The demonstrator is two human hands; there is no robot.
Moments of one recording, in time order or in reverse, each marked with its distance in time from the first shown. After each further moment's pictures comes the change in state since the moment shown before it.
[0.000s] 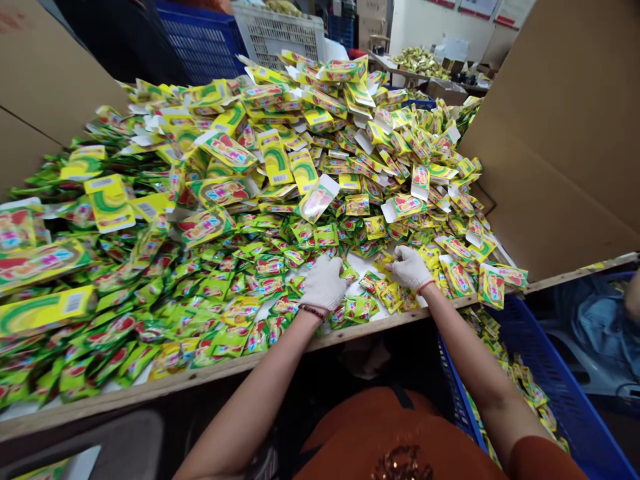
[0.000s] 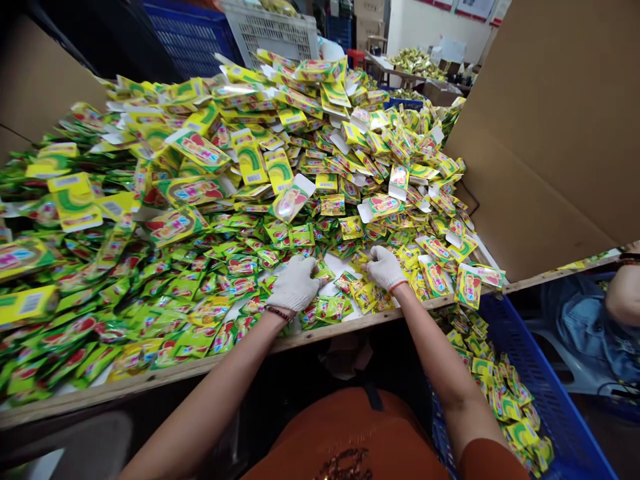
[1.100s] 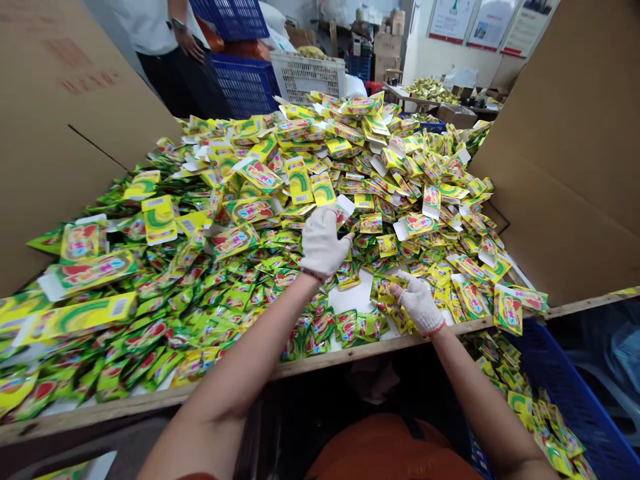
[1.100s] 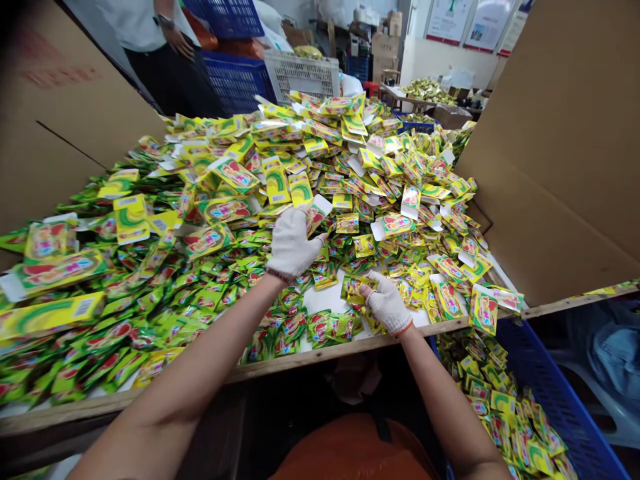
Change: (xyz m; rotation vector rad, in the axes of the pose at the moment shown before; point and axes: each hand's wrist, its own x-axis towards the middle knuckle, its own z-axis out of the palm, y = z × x) left_hand 0.071 0.001 -0.068 -0.094 0.526 0.157; right_hand -0.047 -0.034 0.010 0.496 -0.152 -0.050
